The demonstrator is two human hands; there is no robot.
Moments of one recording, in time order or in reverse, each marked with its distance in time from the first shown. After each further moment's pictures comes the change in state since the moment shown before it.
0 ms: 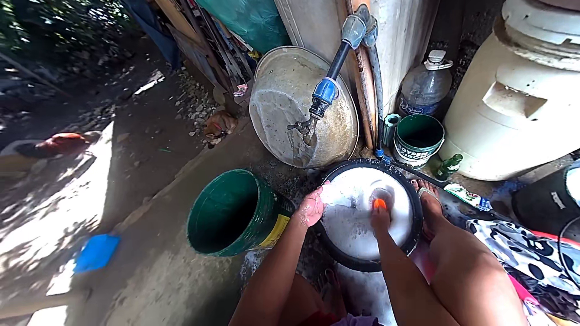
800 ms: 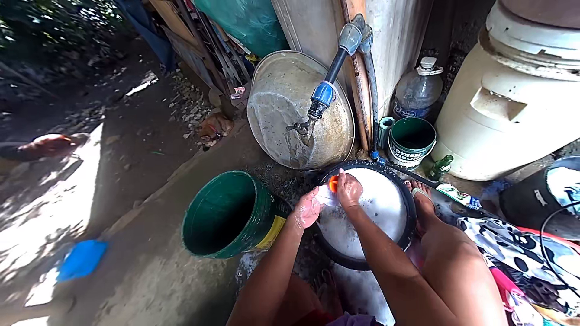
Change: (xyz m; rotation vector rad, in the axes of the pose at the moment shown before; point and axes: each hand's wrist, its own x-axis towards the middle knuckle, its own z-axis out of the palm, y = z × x) left_hand -0.014 0.006 0.008 -0.055 0.013 0.018; right_hand -0.074 -0.168 -0.020 0.036 0.153 -0.626
